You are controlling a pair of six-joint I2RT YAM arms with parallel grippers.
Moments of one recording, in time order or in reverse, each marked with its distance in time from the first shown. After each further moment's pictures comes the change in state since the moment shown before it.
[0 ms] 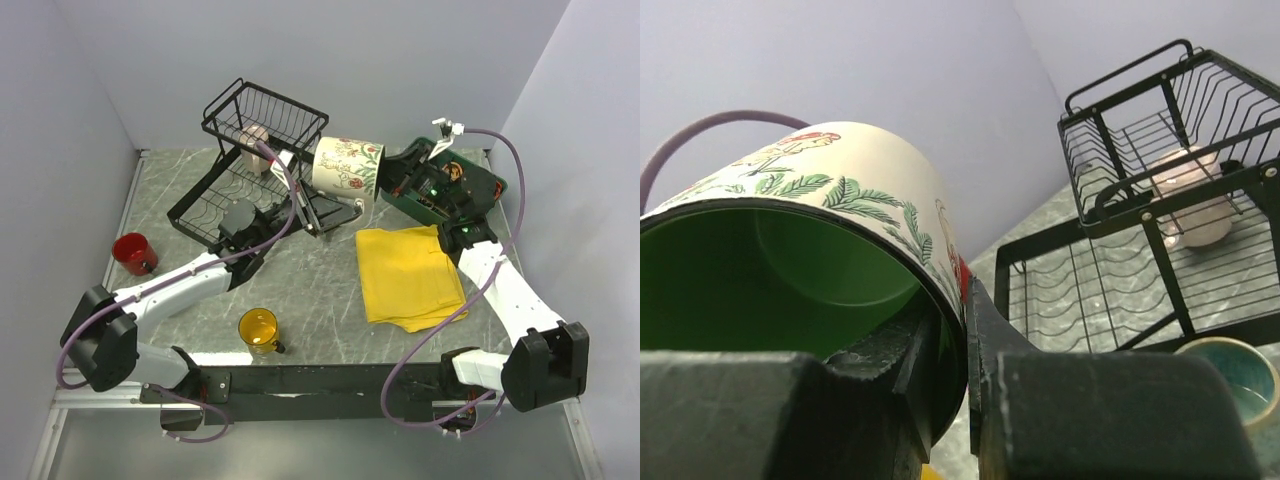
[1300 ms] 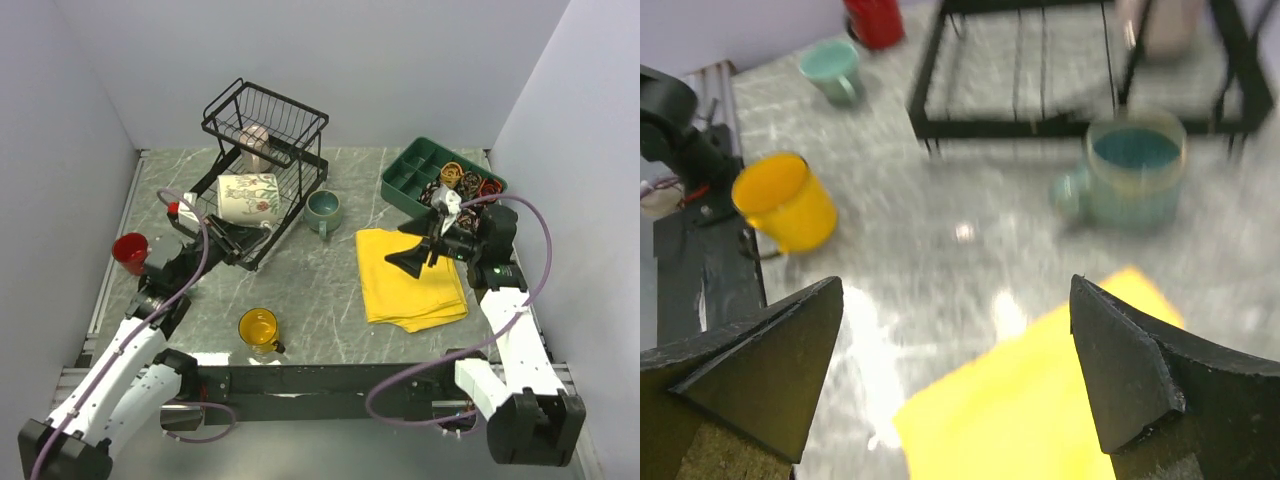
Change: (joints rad) left arm 0.378 -0.645 -0.348 -0.669 -0.099 0.187; right arm -0.257 -0.314 -0.224 -0.700 -0.448 -0.910
